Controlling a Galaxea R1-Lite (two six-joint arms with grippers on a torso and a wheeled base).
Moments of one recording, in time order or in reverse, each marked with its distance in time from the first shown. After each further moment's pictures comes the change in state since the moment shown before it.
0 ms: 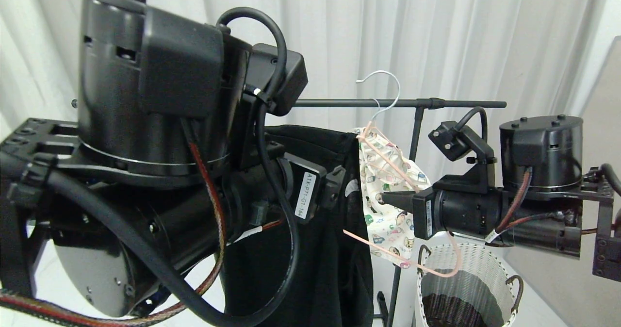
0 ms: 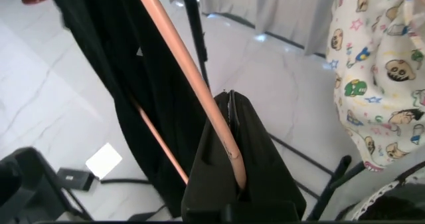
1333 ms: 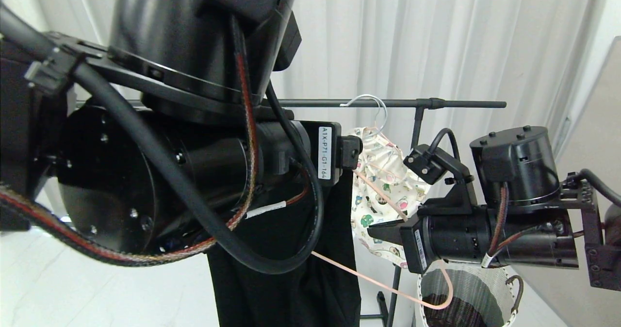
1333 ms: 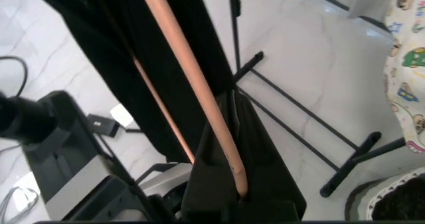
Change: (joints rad) left arm -0.016 0.078 -0.272 0.270 0.003 -0.320; right arm 0.066 0.021 -0.051 0.189 0.093 0.001
